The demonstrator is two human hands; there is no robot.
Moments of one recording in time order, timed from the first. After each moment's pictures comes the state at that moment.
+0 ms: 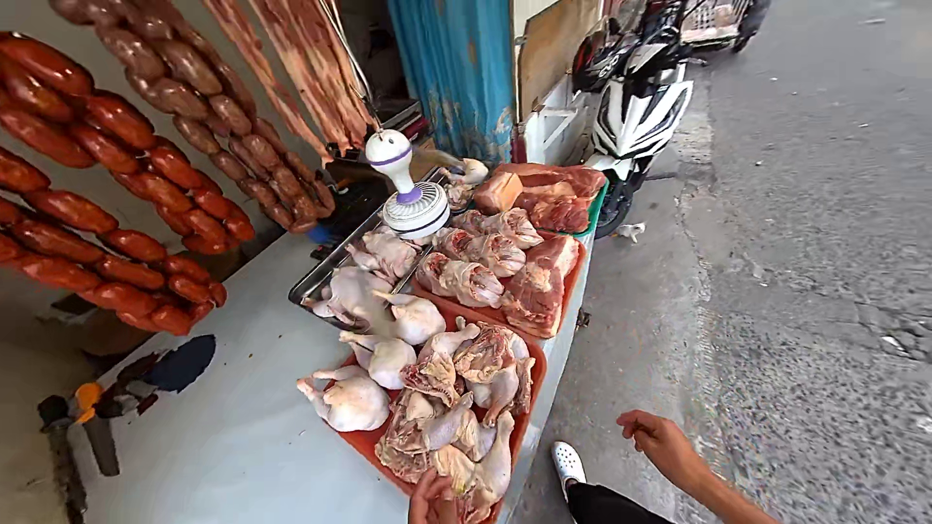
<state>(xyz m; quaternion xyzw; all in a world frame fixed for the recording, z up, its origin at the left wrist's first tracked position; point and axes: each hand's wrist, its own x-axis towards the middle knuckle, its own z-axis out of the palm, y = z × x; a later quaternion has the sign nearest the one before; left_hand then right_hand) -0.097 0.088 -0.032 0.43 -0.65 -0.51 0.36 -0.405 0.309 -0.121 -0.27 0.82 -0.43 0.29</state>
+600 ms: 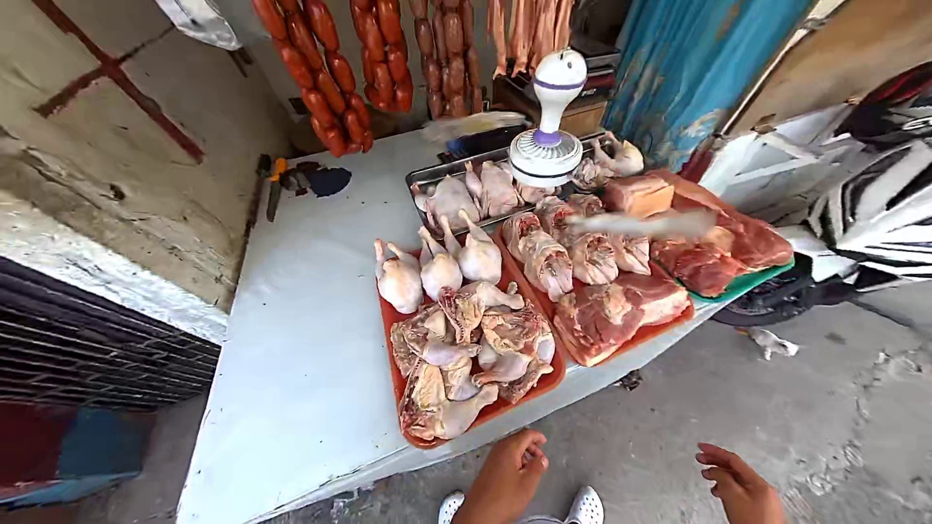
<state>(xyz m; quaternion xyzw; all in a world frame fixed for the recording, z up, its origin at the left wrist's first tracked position) -0.245 0.177 -0.053 0.41 -0.68 -0.60 0.09 -0.597 0.322 -0.118 -0.30 0.81 -0.44 0.26</state>
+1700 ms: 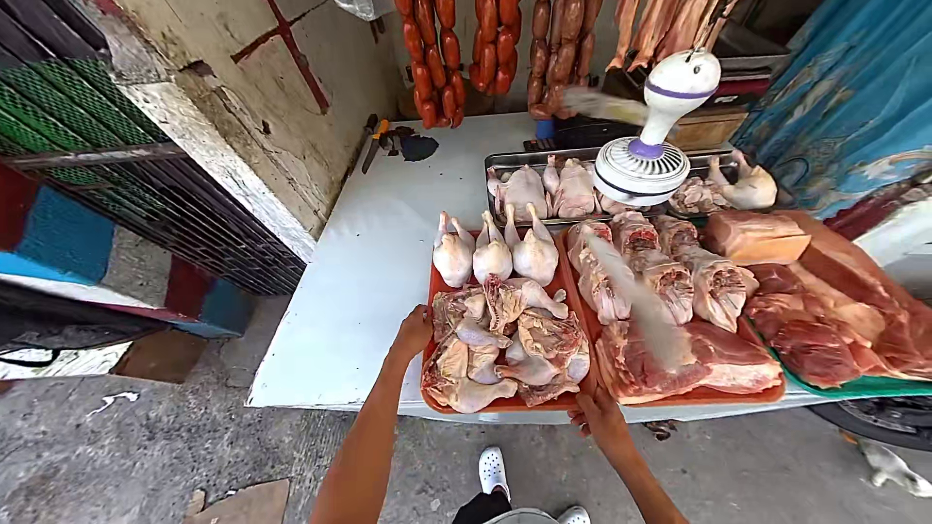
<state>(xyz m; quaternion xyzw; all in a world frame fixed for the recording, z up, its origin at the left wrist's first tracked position) -0.106 0.008 -0.072 0.75 -0.53 -0.37 0.13 -0.487 0.128 -0.113 -0.39 0.68 -0.32 0.54</state>
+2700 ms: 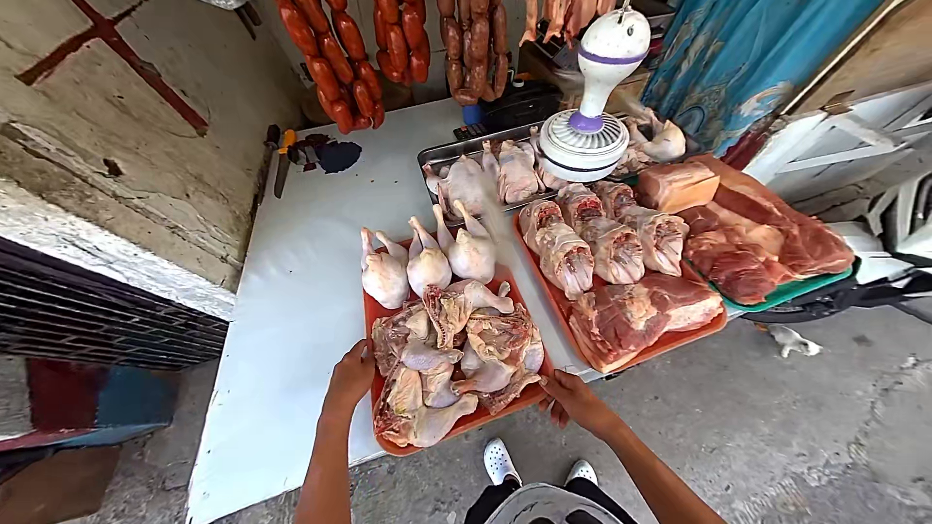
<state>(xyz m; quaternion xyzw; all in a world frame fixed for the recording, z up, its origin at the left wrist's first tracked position) -0.051 0.011 -0.072 0.77 -0.56 -0.29 0.10 -0.467 0.122 -0.102 -0.38 0.59 -0.25 0.66</state>
